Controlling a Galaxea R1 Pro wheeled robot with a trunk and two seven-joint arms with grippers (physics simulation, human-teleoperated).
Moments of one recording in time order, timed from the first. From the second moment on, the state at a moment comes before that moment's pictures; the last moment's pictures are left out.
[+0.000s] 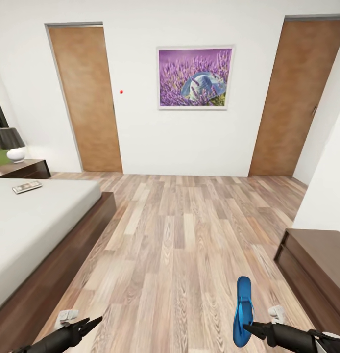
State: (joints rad) left arm -0.17 0.22 0.35 -0.81 0.17 0.31 -1.03; right arm -0.52 -0.35 -0.44 -0.17 0.28 -0.01 1.16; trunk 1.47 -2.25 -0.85
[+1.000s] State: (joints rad) left arm -0.17 0.22 0.35 -0.80 0.17 0.31 -1.02; right arm -0.52 -0.35 -0.44 -0.17 0.28 -0.01 1.16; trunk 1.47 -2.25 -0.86
